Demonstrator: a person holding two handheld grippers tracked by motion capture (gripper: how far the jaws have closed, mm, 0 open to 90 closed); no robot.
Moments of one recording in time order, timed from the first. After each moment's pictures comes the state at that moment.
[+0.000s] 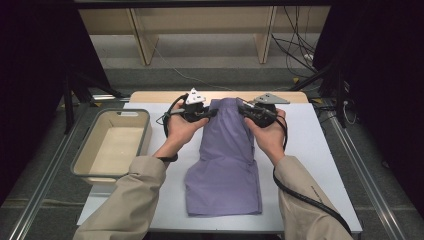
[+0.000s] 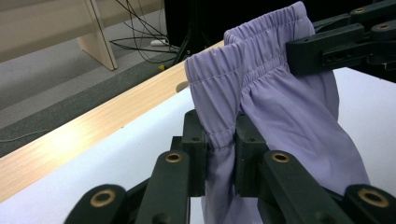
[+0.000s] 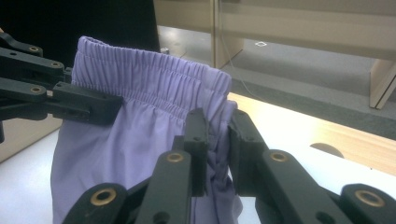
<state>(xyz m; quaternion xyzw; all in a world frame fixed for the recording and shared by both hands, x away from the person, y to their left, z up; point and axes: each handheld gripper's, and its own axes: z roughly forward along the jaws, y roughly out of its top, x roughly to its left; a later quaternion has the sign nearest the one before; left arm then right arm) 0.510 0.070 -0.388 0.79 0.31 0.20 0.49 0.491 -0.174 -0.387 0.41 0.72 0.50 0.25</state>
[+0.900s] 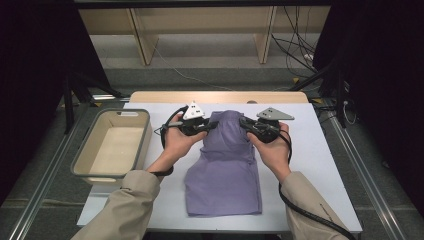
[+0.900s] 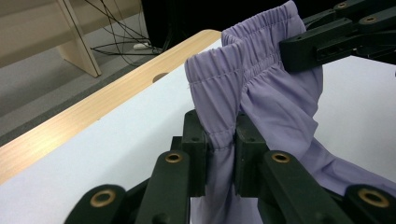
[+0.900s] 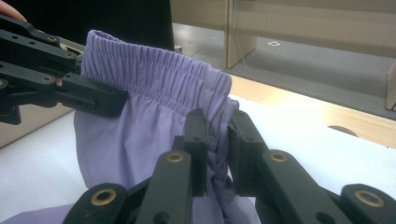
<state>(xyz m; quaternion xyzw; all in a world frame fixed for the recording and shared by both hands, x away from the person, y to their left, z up) 0.478 0.075 -0.404 0.80 0.26 0.19 0.50 0.454 -0.182 -0.405 0.39 0.73 0.51 0.24</state>
